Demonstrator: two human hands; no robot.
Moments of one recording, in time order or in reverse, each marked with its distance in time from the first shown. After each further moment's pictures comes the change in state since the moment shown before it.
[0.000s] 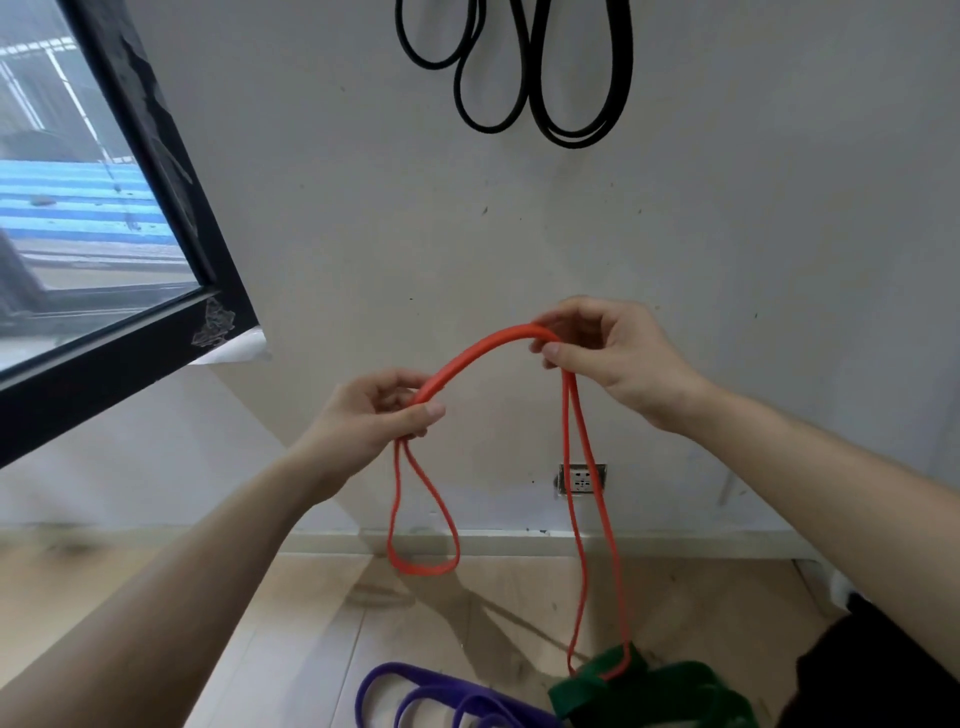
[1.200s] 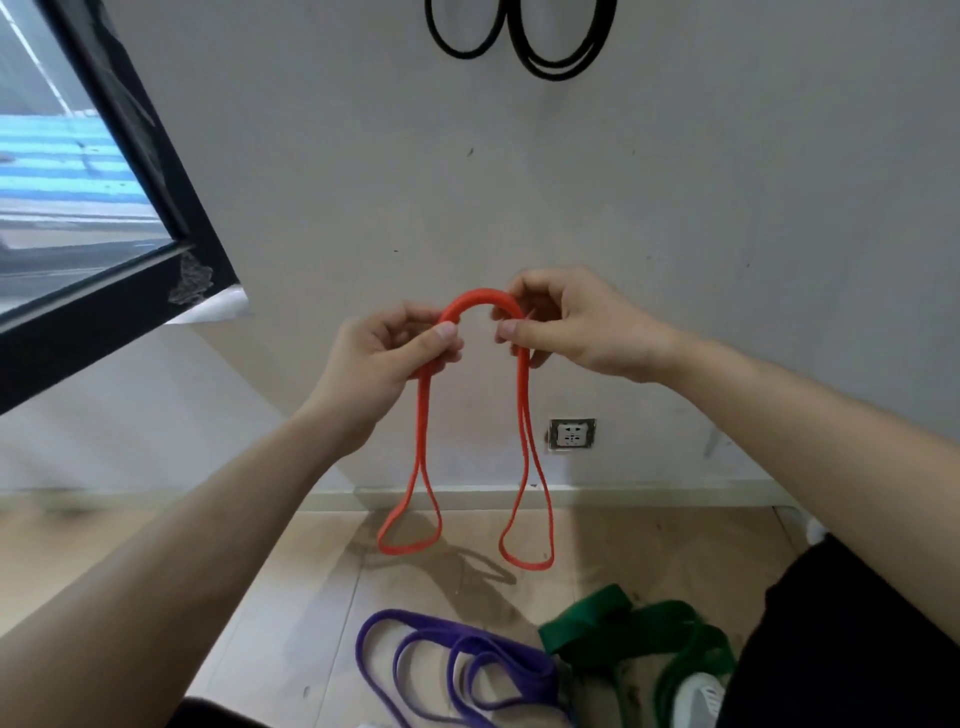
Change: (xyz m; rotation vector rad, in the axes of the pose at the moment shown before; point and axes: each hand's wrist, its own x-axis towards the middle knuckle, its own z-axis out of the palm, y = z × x) left_hand -0.003 0.014 0.033 -0.115 0.072 0.135; right_hand 0.000 -0.001 0.015 -0.185 -0.263 0.058
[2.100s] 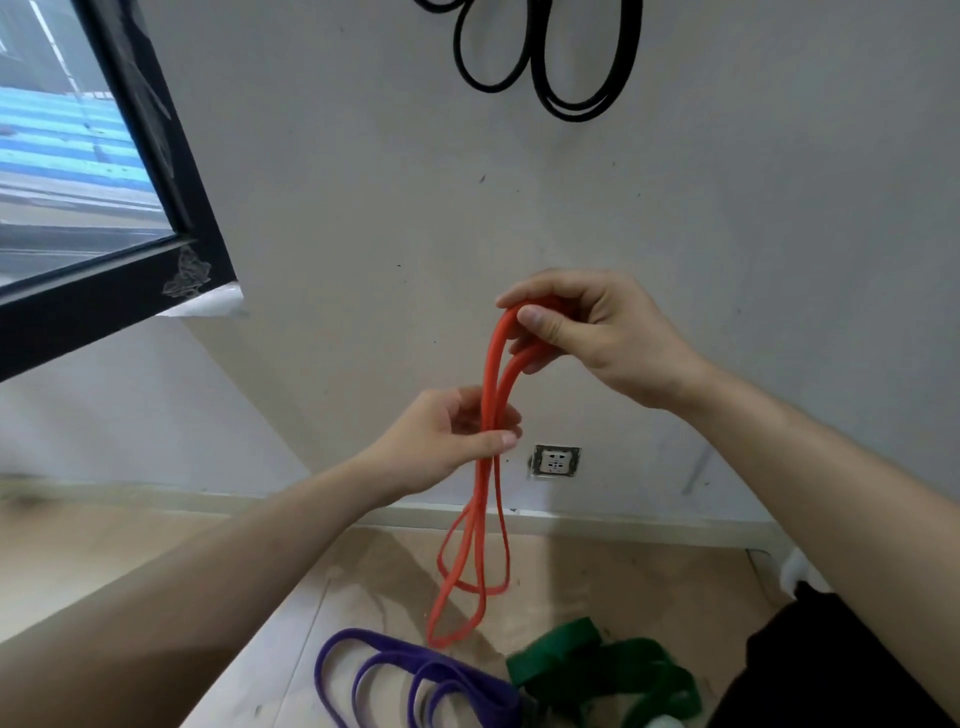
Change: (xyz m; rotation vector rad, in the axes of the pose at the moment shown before) left_hand -0.013 -0.027 0.036 0.158 -0.316 -0.141; right_hand -0.009 -0.018 -0.013 0.164 0.070 -0.202
